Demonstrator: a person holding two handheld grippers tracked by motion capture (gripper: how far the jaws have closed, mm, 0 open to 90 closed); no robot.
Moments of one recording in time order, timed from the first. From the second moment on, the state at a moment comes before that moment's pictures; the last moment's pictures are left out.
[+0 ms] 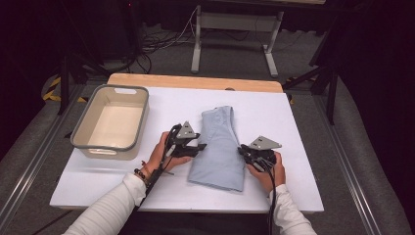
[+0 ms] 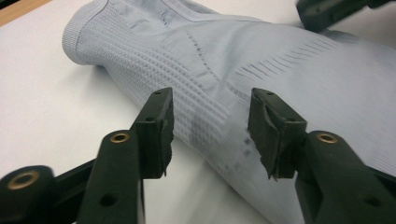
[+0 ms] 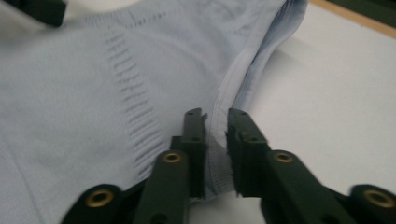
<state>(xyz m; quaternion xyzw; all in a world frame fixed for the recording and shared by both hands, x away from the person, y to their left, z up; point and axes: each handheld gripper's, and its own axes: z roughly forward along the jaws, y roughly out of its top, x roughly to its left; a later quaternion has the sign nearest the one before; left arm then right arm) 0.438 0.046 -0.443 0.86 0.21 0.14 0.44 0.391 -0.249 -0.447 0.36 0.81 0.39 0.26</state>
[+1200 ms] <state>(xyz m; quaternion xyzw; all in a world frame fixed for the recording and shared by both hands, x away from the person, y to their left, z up) 0.399 0.059 -0.464 0.90 0.17 0.02 0.41 0.431 -0.243 -0.458 0.39 0.82 0.41 0.08</state>
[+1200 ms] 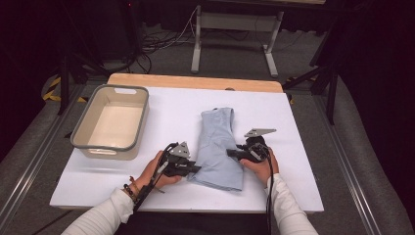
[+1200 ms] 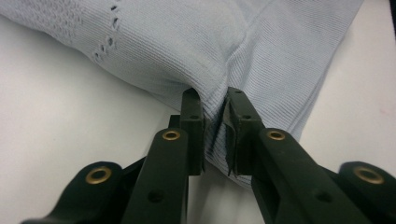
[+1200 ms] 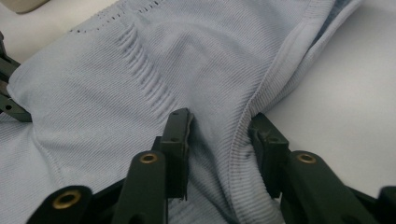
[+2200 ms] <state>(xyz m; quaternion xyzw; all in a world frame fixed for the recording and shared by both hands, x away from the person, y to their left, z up) 0.393 0.082 -0.456 0.88 0.20 0.08 0.42 0.449 -0.209 -0.447 0.35 0.82 0.41 0.19</state>
